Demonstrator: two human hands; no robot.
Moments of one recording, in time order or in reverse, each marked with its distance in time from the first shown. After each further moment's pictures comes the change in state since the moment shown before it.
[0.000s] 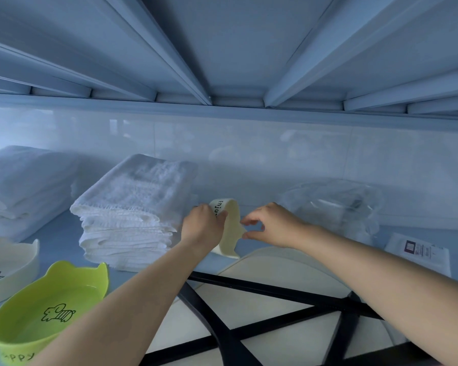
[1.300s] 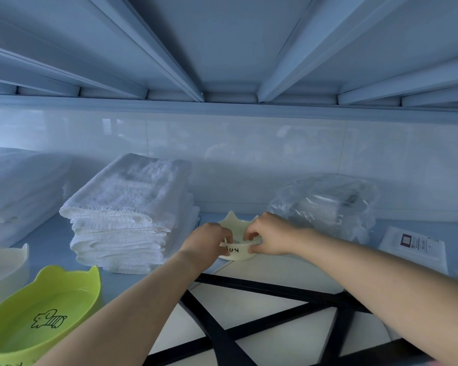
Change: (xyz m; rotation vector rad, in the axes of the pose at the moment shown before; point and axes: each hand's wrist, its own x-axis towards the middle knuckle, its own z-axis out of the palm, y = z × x) left_hand -0.009 -0.015 0.019 0.203 -0.332 0.454; right_hand -0.004 0.011 0.019 -0.096 -0.158 0.055
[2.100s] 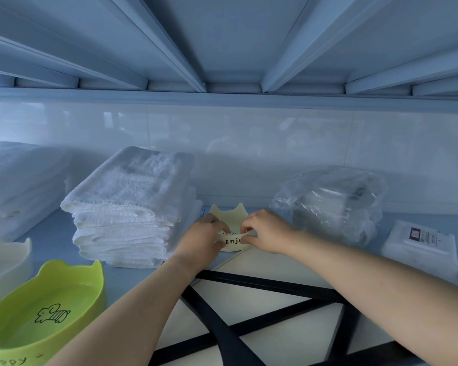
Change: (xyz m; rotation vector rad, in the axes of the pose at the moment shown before) left_hand -0.009 -0.019 0.017 -0.092 0.206 0.009; right_hand 0.011 -0.007 0.021 0.020 0.120 -0.011
